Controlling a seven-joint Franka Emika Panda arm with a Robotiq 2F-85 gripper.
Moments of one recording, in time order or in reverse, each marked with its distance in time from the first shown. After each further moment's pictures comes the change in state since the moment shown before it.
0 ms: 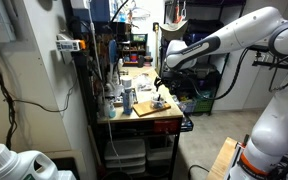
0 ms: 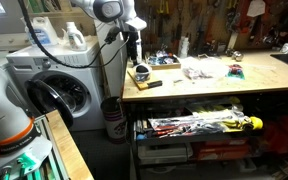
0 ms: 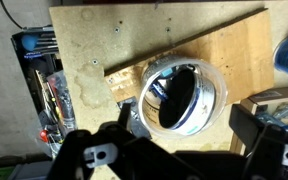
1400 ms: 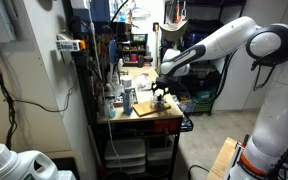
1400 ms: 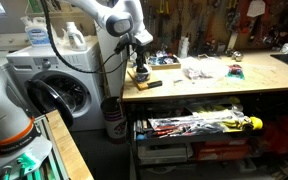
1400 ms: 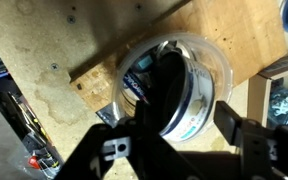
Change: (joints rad) arm 0.034 0.163 -0.042 0.052 0.073 0.155 0.119
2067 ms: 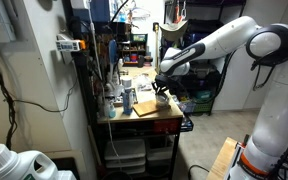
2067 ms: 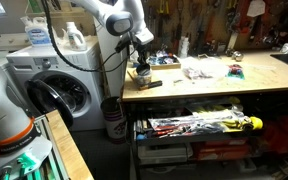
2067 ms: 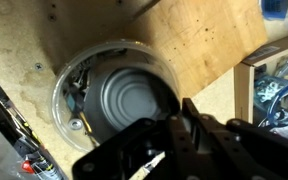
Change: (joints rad) arm 0.001 0.000 -0.004 0.011 0.064 0.030 0.000
